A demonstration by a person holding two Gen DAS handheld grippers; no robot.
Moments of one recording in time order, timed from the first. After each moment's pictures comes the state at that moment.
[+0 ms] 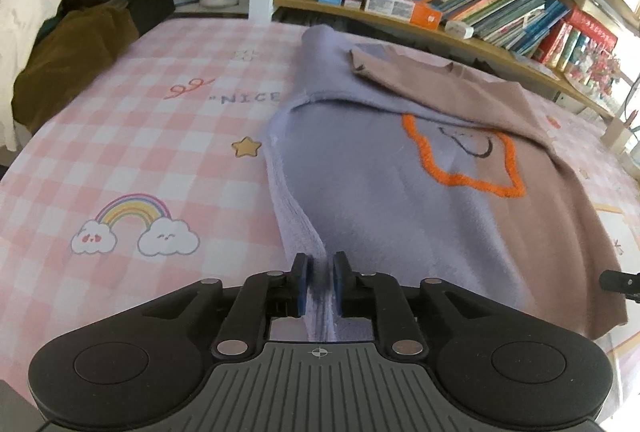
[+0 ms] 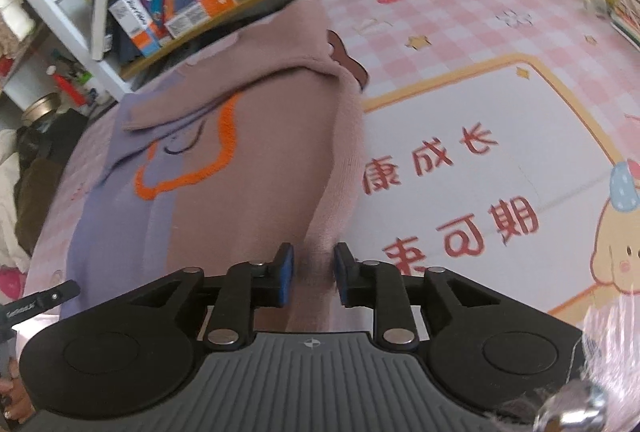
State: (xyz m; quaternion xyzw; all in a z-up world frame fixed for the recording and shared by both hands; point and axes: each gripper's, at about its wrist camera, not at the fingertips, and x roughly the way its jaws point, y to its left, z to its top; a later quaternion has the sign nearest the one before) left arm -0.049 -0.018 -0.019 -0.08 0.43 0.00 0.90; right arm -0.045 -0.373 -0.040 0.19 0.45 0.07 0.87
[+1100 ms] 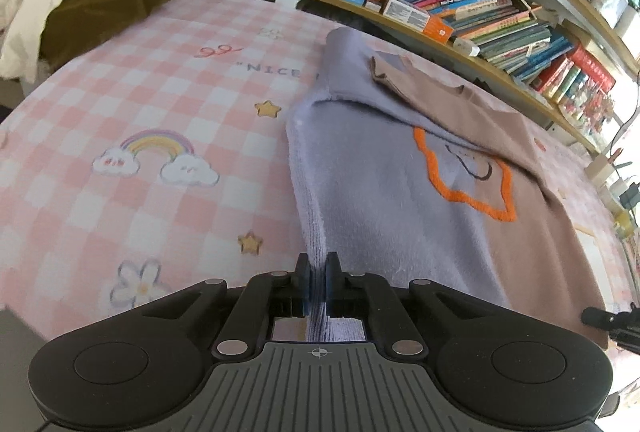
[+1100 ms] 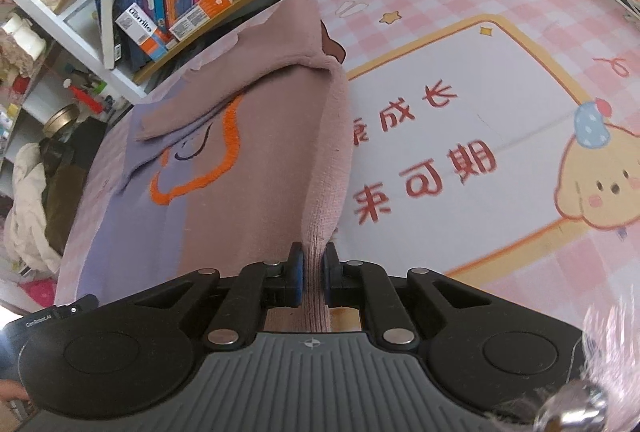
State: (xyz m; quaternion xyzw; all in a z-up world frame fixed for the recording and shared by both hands) left arm -0.098 -0.004 -0.019 -0.17 0.42 0.01 0.89; right arm -0.087 -0.408 -0.033 0.24 0.46 0.09 0.85
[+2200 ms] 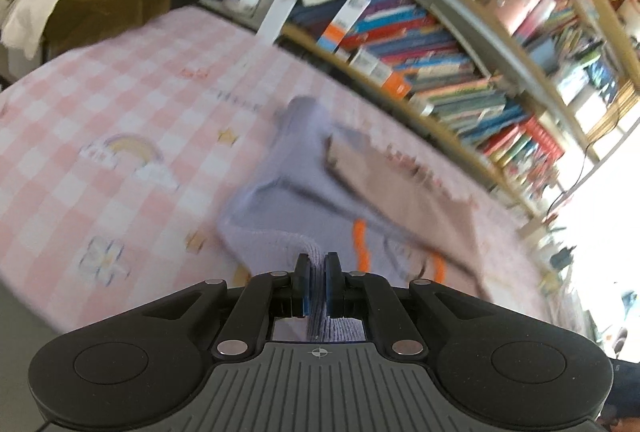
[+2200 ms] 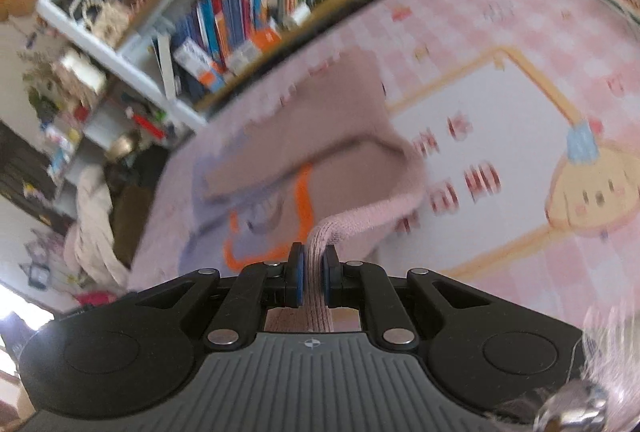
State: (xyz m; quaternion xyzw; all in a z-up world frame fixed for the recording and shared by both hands) left arm -0.115 -0.003 0.025 -0.28 0.35 -0.02 0.89; right arm -0.107 -0.439 0.022 0.30 0.40 0.15 0.85
